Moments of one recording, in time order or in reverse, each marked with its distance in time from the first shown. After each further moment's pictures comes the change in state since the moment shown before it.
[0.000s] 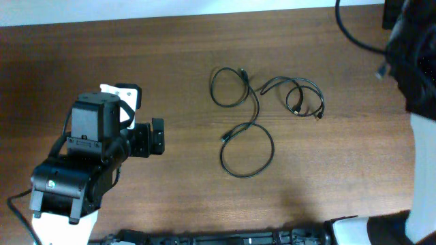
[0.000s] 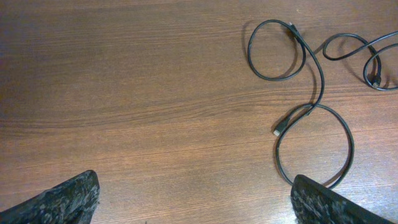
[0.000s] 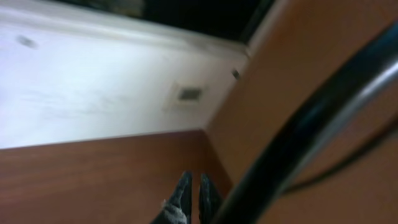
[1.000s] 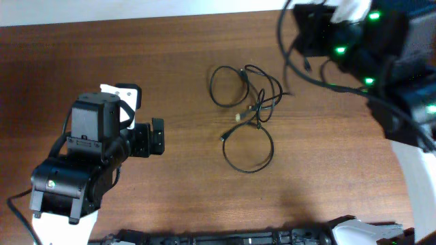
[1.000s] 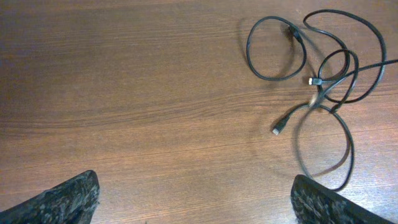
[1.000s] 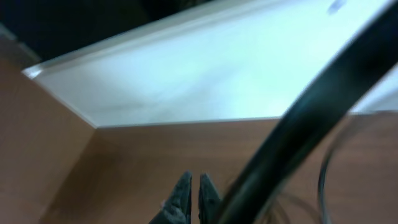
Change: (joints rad) left arm 0.000 0.000 0.000 0.000 0.000 0.000; right arm 0.163 -0.152 -0.238 0.116 -0.835 0.576
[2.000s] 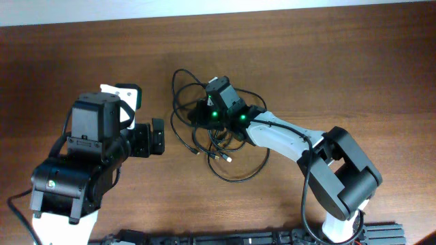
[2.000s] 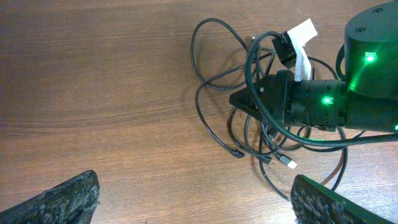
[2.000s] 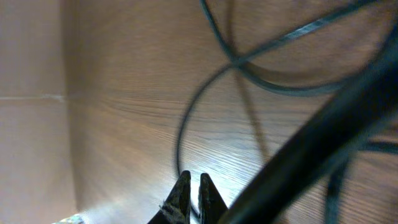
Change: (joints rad) left arm 0.000 0.000 -0.001 0.000 0.000 0.000; right arm 0.395 0.517 -0.813 0.918 -0.266 0.569
